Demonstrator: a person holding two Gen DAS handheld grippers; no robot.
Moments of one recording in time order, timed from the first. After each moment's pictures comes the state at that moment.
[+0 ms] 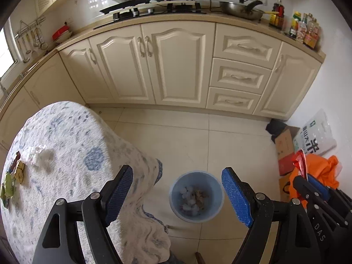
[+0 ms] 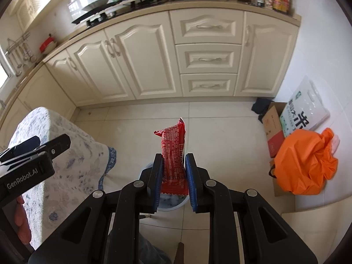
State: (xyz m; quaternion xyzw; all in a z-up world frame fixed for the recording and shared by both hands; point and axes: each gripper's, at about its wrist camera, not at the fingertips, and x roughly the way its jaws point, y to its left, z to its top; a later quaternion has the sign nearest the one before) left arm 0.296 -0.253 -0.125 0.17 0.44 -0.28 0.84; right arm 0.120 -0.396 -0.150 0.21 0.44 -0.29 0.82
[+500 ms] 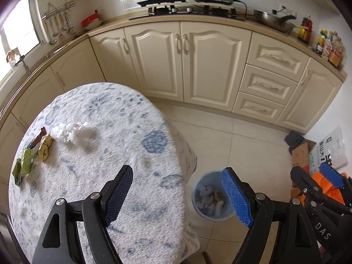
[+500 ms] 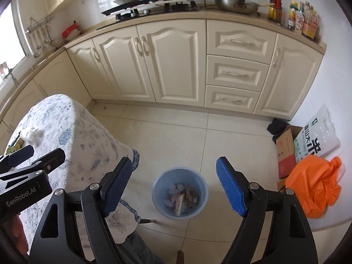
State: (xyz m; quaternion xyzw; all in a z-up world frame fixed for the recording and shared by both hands) left arm 0.303 -0.180 -0.110 0.14 0.44 -0.21 0.86; right arm 0.170 -0.349 -0.143 0.16 0.44 -0.24 0.85
